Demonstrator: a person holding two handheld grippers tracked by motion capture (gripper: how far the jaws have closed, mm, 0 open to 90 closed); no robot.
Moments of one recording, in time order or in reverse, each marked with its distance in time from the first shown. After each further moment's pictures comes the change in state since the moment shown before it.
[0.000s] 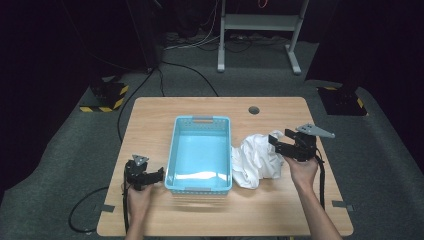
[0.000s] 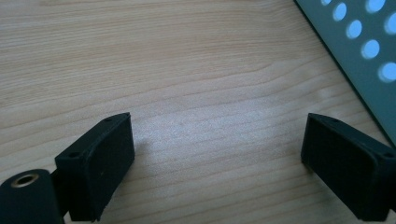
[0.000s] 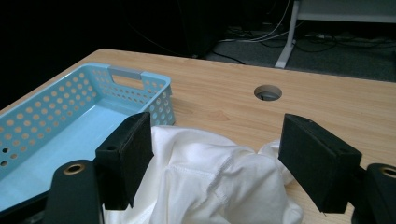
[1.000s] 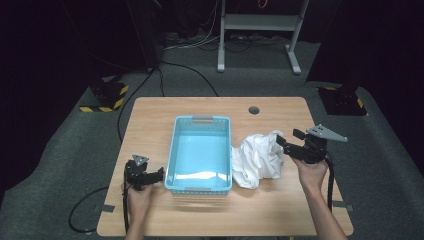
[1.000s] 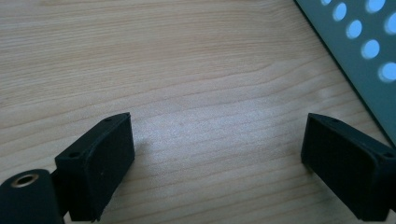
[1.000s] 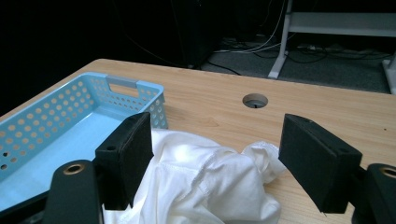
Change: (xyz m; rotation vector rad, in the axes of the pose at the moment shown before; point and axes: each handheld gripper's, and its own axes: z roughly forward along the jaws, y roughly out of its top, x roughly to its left) left arm 0.000 0.000 0.000 0.000 0.000 0.001; right arm -0.009 0.000 -0.023 -0.047 -0.013 -0.009
